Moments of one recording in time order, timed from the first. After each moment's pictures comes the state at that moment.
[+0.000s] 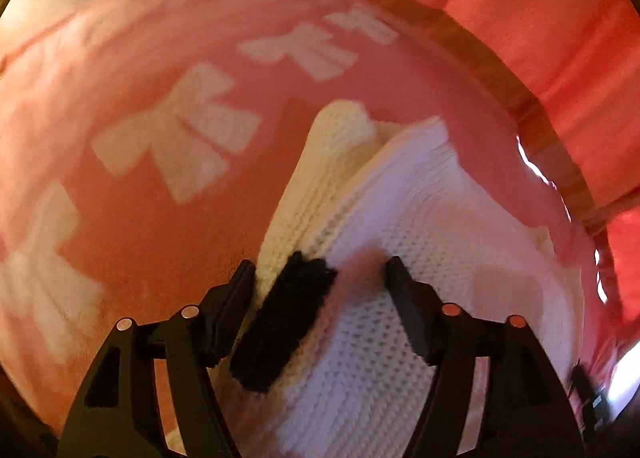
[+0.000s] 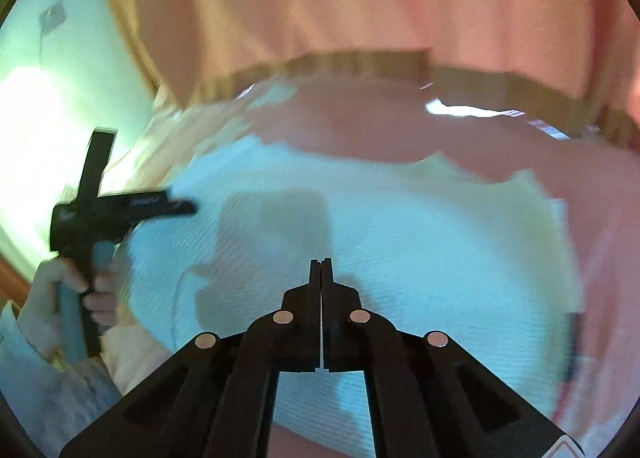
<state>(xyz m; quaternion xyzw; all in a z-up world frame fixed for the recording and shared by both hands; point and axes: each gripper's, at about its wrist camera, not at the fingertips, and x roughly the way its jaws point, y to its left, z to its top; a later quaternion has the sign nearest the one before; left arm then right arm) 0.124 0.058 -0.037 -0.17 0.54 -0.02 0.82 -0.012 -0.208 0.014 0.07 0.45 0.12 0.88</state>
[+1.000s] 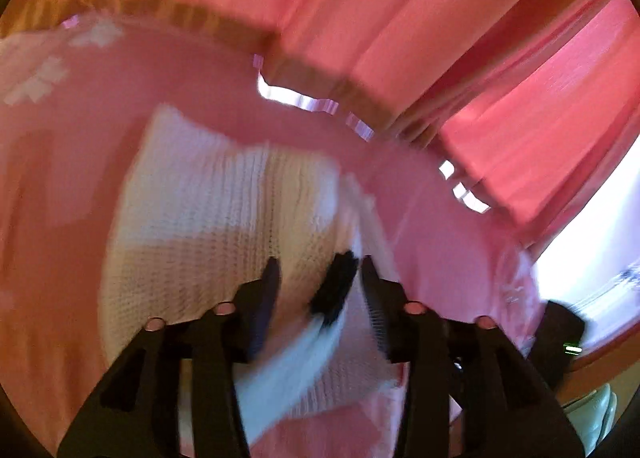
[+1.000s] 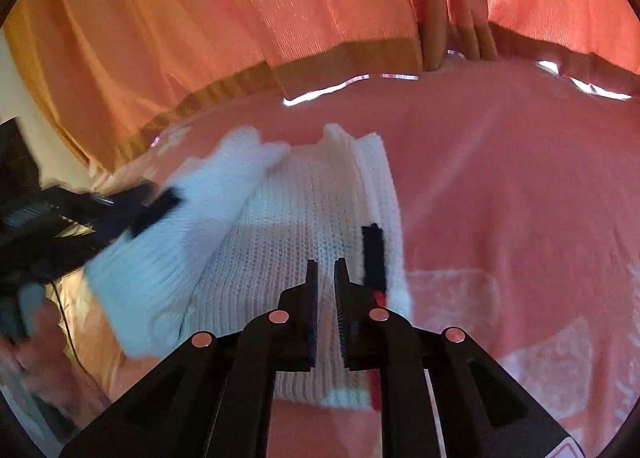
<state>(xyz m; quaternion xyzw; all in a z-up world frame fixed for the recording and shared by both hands) 0.059 -0.140 0.072 -0.17 0.48 -0.30 0.80 -0.108 -0.356 0.020 0.18 0.43 -0.02 0.89</state>
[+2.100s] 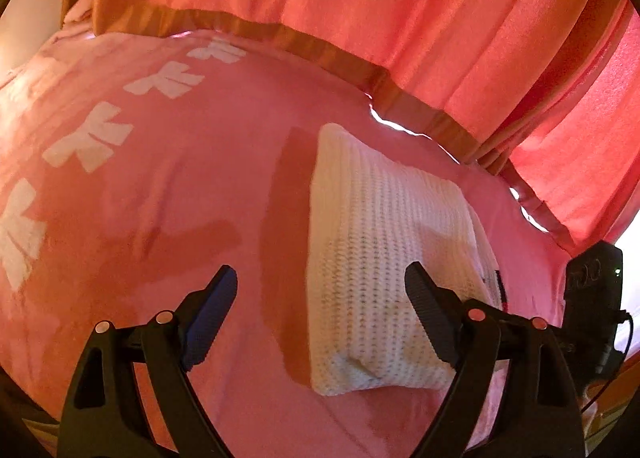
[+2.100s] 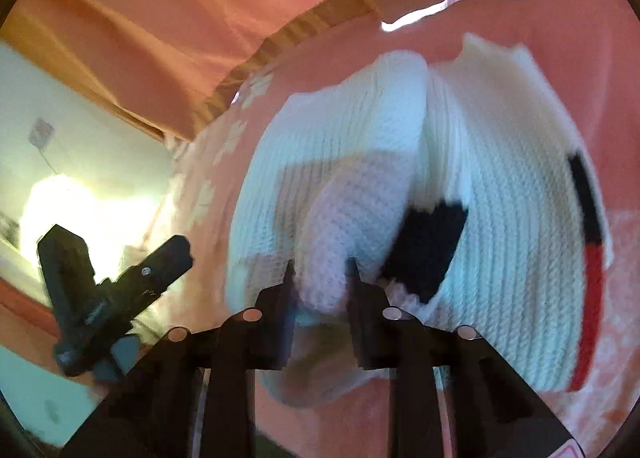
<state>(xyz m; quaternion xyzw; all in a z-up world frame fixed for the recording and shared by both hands) 0.023 -0.036 0.045 -0.13 0.47 -0.18 0.85 -0.062 -0.289 0.010 0.28 0.47 0.12 0.83</state>
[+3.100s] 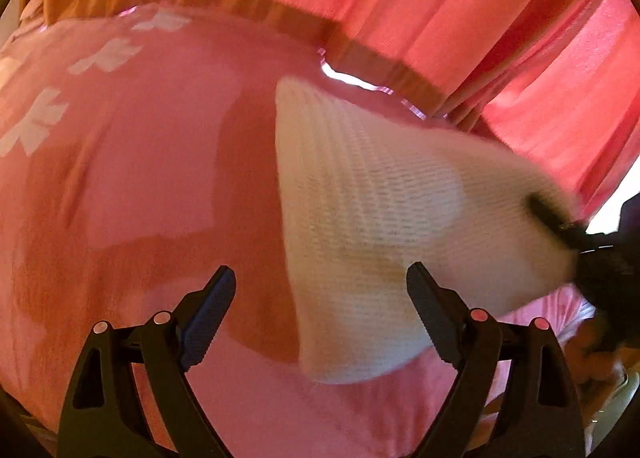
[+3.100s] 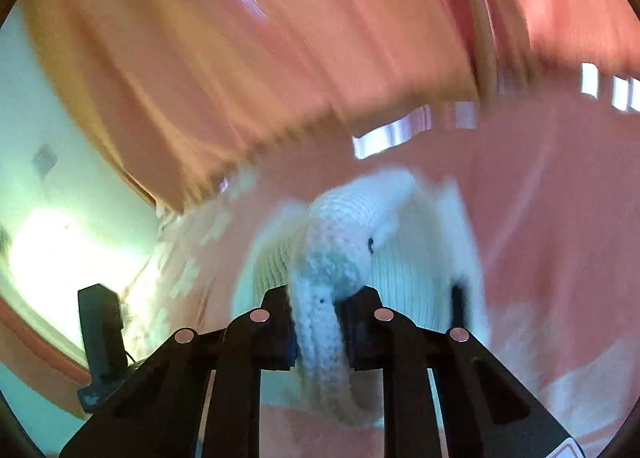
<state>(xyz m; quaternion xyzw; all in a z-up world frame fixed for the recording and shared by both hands) 0.009 -0.089 0.034 -0.11 0.49 -0.24 0.83 -0.103 -0.332 0.100 0.22 0.34 0.05 0.91</state>
